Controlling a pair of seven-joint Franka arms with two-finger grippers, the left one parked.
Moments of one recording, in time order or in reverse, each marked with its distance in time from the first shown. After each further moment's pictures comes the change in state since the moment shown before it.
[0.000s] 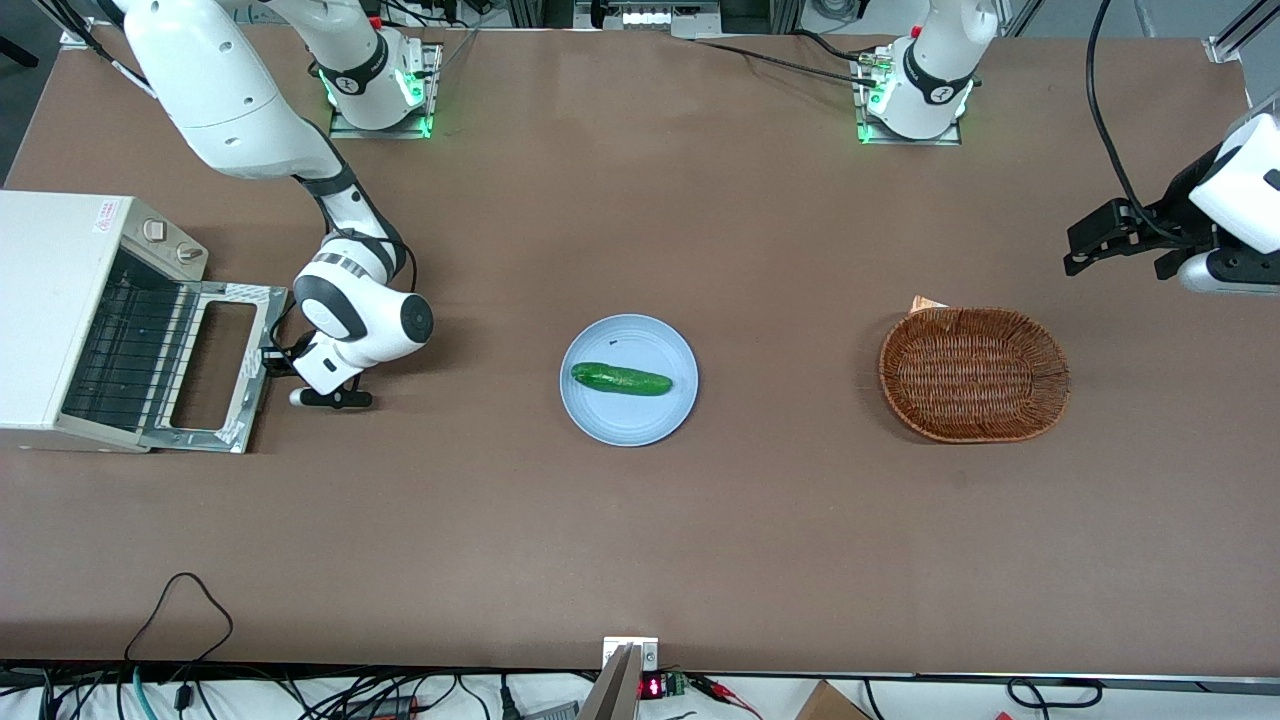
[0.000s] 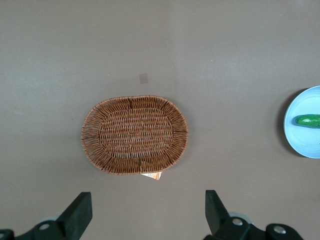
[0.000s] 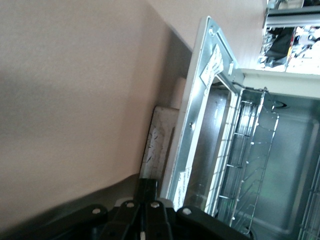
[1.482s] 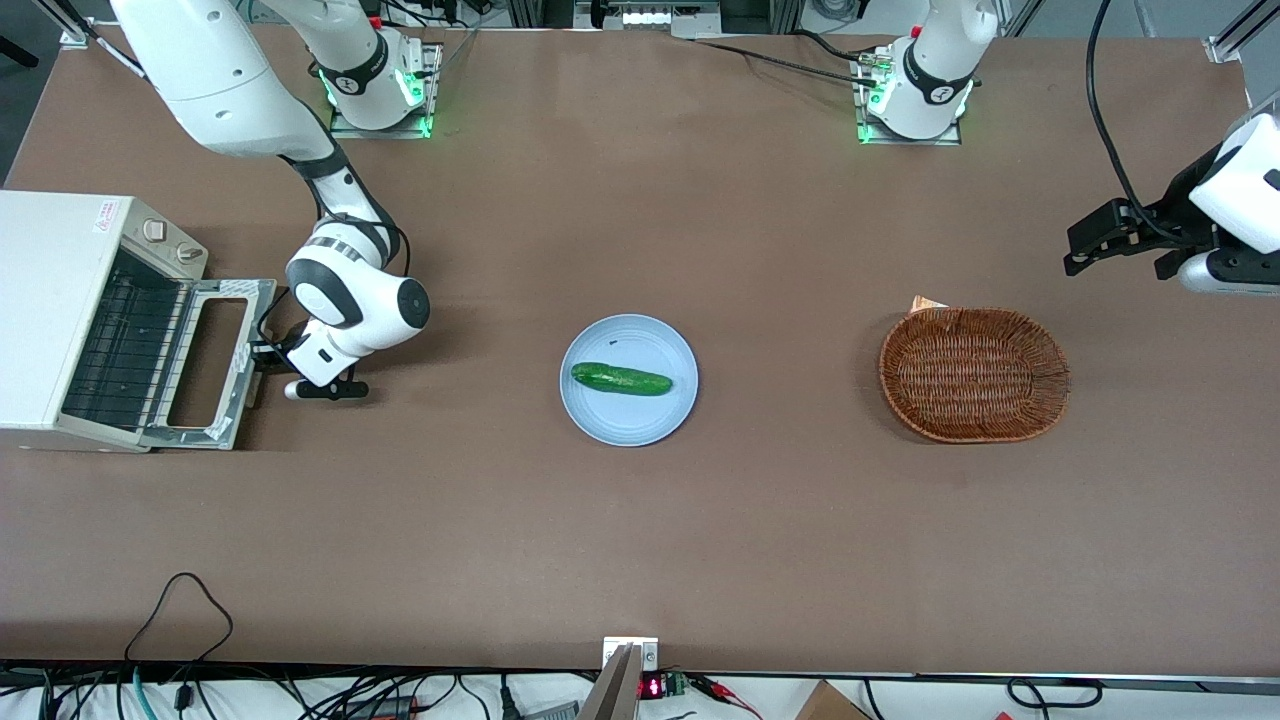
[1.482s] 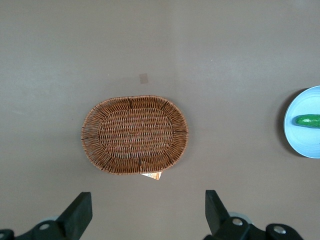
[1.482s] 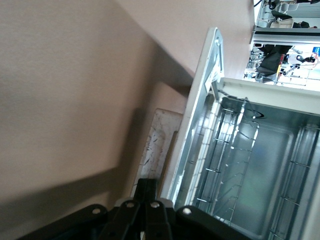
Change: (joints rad) arm 0.000 -0.058 0.007 -0.062 -0.064 -0.011 -0.060
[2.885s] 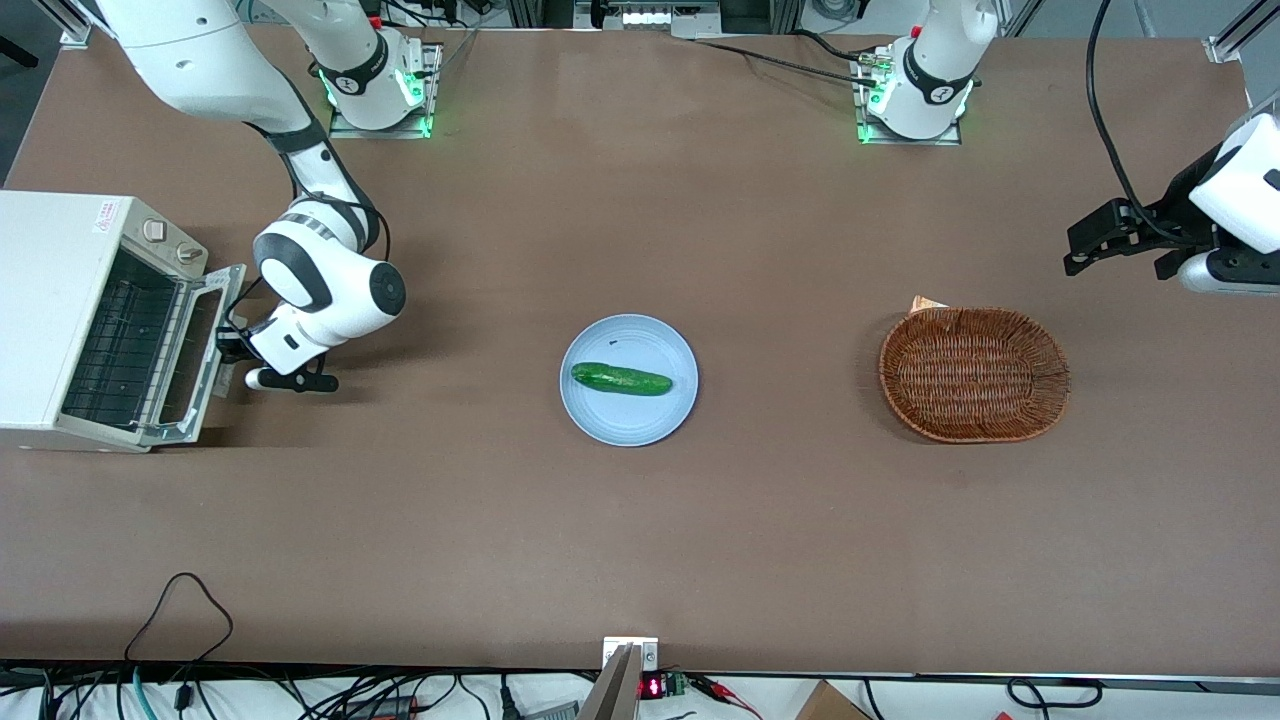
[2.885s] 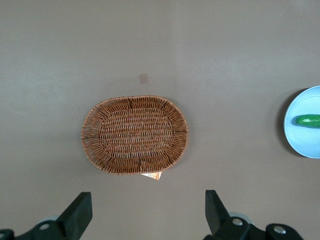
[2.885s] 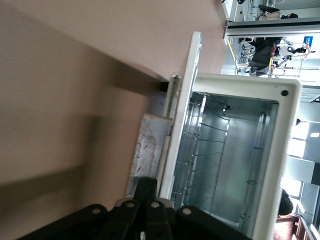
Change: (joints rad) arm -0.021 -0.130 0.000 -0.055 0.002 -0.012 0.000
